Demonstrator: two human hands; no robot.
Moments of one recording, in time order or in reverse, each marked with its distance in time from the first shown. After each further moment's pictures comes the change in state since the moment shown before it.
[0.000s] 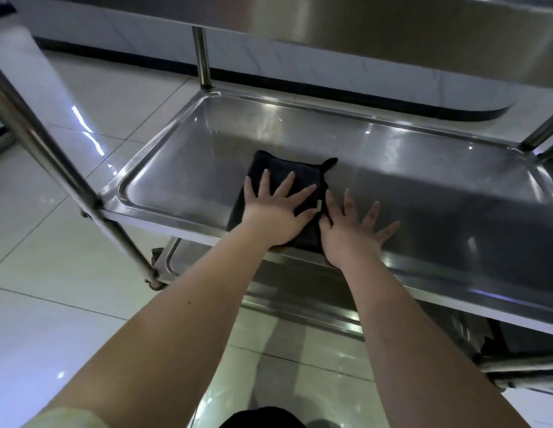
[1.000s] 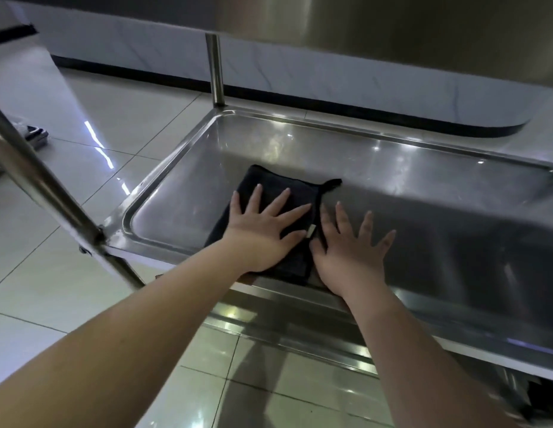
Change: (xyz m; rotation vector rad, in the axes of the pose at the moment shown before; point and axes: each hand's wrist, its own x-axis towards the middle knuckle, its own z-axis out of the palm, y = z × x) left_hand 0.009 -0.063 -0.005 0.031 -0.020 0.054; right_hand 0.022 -0.047 0.007 -0.048 0.078 -0.180
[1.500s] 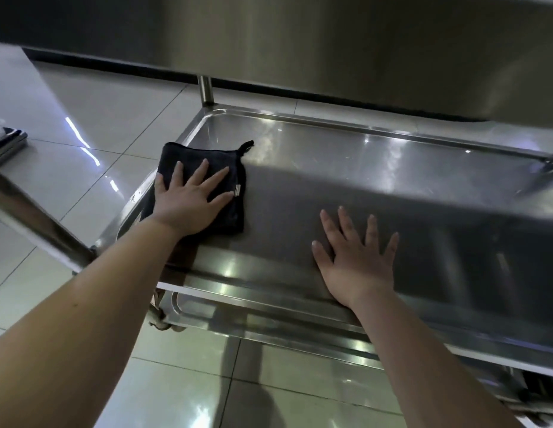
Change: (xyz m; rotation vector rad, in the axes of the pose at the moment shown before) left_hand 0.029 -0.120 -0.009 -0.076 0.037 -0.281; right_hand -0.005 0.002 -0.002 0.015 -0.045 0.063
